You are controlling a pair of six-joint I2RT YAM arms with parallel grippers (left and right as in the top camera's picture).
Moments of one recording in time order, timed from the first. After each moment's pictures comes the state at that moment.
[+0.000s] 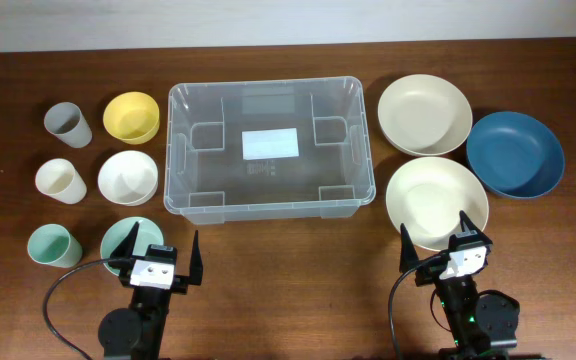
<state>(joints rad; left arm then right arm) 0.01 0.01 0.01 -0.06 0.12 0.20 0.03 0.01 0.01 -0.06 -0.13 -0.06</state>
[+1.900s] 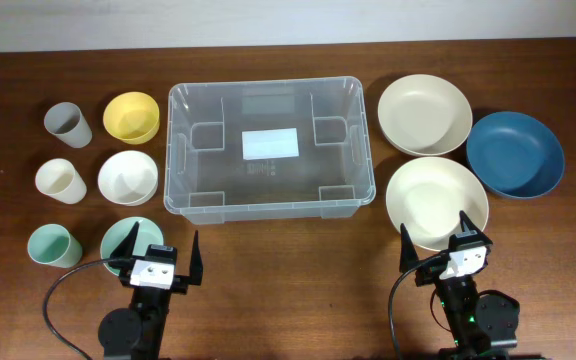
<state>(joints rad) 0.01 0.01 0.01 -0.06 0.12 0.20 0.03 0.01 0.01 -0.06 -0.13 -0.06</state>
